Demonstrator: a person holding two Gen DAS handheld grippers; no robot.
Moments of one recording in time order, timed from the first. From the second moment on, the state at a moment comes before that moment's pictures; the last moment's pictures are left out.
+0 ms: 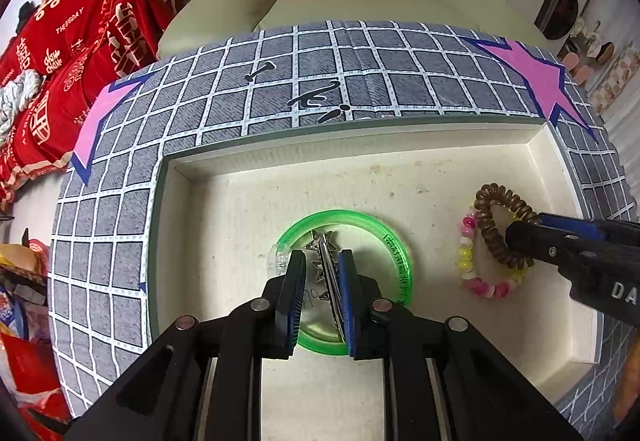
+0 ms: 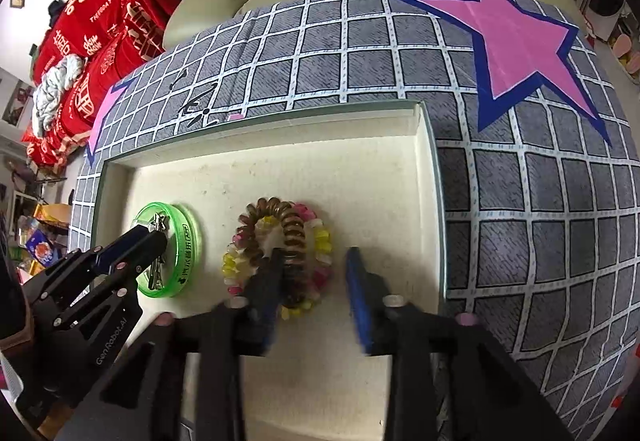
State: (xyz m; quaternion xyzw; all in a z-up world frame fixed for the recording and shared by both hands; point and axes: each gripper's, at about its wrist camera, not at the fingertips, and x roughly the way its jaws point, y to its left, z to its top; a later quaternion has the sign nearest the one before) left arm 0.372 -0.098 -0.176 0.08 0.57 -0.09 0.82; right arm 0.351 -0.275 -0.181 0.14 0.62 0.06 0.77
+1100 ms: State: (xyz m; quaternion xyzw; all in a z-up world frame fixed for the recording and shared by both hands) left arm 0.268 -0.047 -0.111 0.08 0.53 -0.10 0.84; right arm 0.272 -0.279 -0.093 0.24 0.53 0.09 0.81
